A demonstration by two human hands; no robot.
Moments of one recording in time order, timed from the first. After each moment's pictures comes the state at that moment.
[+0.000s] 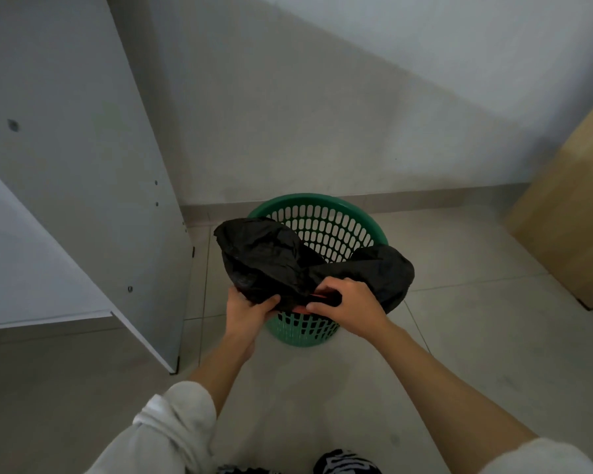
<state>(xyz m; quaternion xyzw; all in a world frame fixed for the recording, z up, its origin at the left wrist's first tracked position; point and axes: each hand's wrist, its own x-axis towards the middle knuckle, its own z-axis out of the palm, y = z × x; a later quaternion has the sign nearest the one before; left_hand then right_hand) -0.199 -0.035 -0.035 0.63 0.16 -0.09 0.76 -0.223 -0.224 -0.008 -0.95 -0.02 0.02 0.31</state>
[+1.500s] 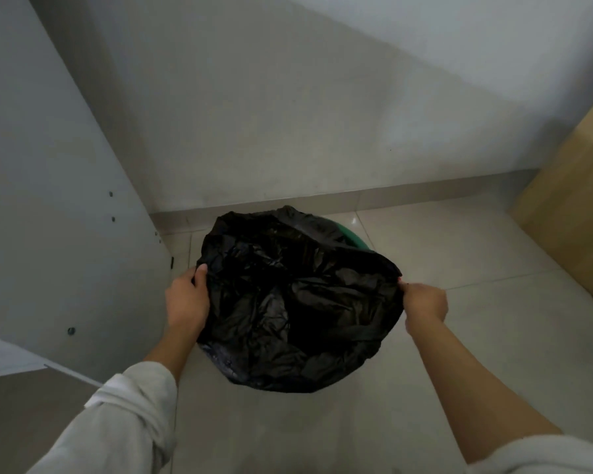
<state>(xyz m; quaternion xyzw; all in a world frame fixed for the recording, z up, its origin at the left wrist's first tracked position) -0.099 -0.014 -0.047 0.89 0.13 0.06 0.44 -0.164 -0.346 -0.056 -0.68 0.51 -0.12 0.52</state>
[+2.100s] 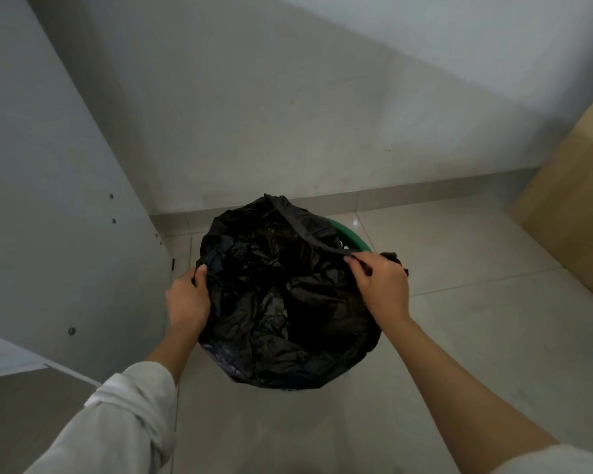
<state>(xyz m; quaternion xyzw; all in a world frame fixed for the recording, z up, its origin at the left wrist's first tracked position) -0.098 -0.014 -0.051 0.89 0.13 0.07 0.42 -0.159 -0.294 -0.030 -0.90 0.09 -0.29 0.31</state>
